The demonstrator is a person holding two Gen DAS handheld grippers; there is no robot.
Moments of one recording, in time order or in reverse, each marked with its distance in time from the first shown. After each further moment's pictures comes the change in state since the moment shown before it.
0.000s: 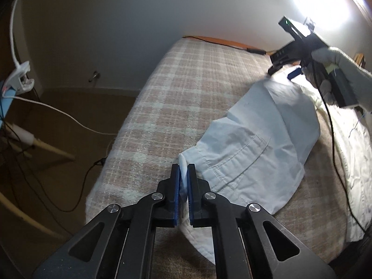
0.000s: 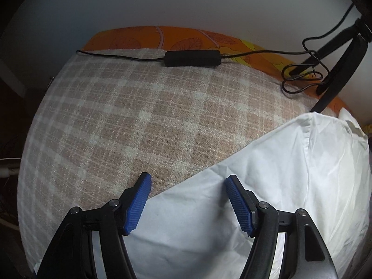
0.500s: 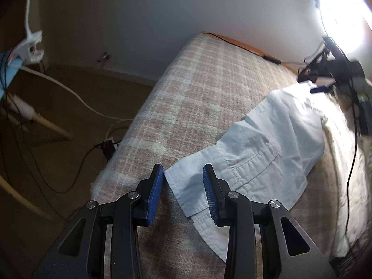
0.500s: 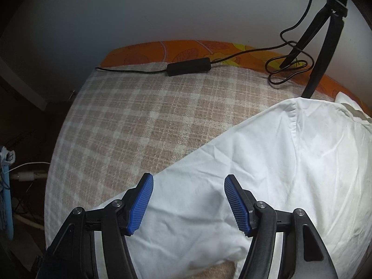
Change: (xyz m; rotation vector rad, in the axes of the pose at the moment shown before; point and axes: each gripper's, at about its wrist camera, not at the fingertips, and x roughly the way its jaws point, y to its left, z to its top) left arm 0.004 0.021 0.000 -0.109 0.048 -0.004; right arm -0.040 -0.042 -0.028 0.066 -0.040 0.158
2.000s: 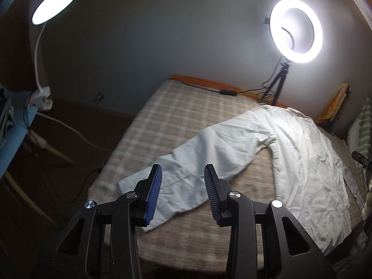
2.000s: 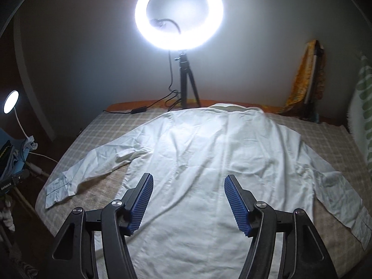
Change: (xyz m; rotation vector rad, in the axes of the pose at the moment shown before) left arm -0.124 -0.091 0.008 0.019 -0.166 -0.003; right arm -0.231 -0.195 -0.249 -0.002 -0.478 -0.026
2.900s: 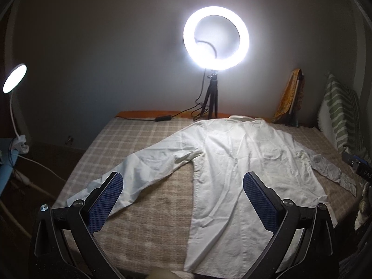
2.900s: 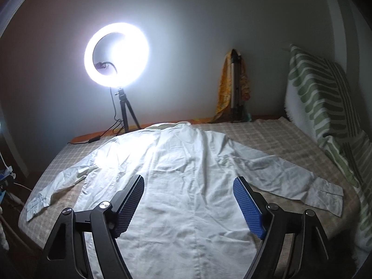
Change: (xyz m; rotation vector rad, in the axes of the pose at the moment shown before) left arm -0.055 -0.173 -0.031 0.208 -0.188 -0.100; right arm -0.109 -0.100 -0.069 0.164 -0.202 -0.225
